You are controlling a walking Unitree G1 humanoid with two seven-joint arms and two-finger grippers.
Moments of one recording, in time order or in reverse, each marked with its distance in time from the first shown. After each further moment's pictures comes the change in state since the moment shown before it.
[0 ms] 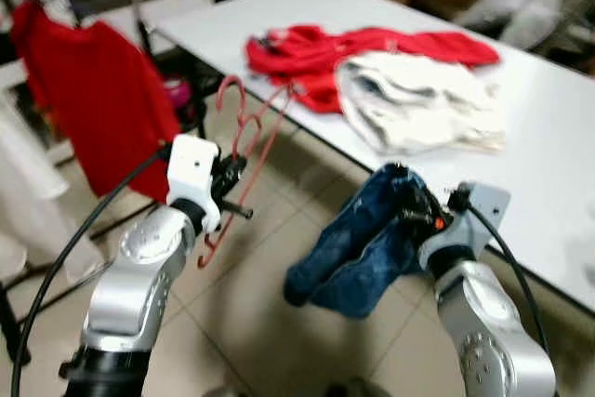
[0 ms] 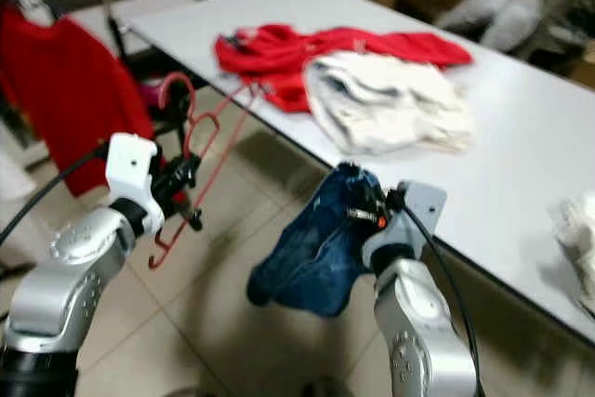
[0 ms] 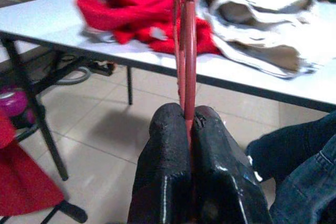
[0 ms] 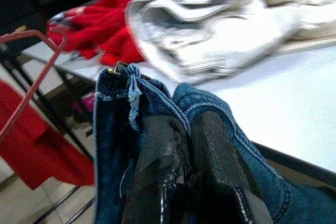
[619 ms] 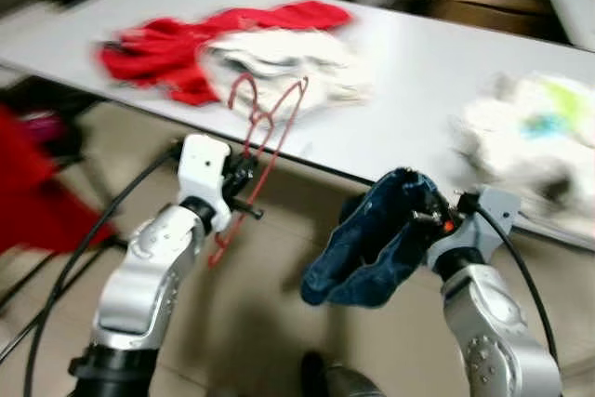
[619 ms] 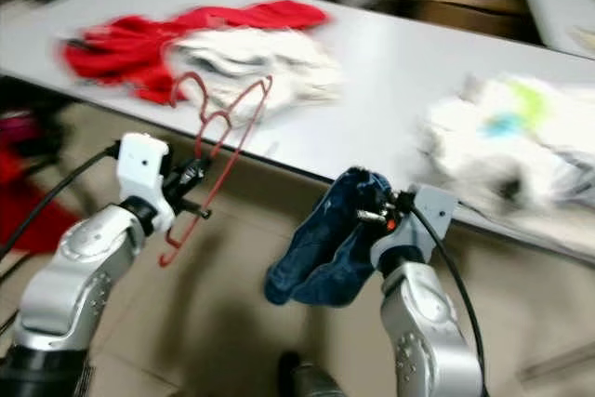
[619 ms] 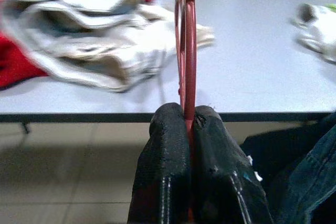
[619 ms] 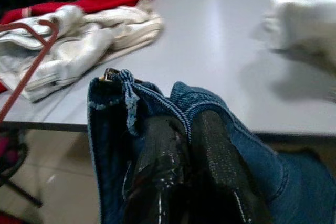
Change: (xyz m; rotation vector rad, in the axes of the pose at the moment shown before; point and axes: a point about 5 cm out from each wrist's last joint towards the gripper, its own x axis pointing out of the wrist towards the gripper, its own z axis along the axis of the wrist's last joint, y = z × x) left arm 0.003 -0.006 0.003 0.014 -0.014 -0.030; right arm -0.003 -0.006 -0.001 0.006 0.003 -0.046
